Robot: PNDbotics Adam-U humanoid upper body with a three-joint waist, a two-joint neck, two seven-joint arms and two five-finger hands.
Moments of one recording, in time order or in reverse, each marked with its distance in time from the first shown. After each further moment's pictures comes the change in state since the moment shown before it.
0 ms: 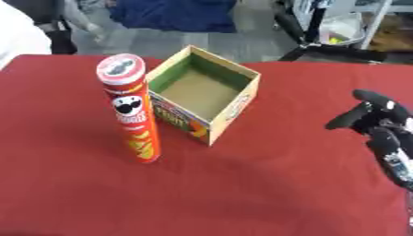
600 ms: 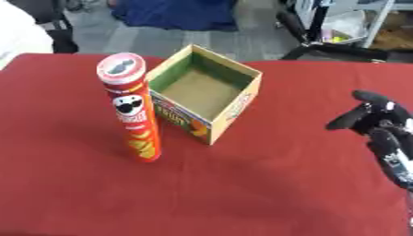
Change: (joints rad) left arm -0.269 -0.035 -0.072 0.286 -0.179 0.019 -0.044; right arm -0.001 0.000 0.000 0.000 0.007 0.001 0.000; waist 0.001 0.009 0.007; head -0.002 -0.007
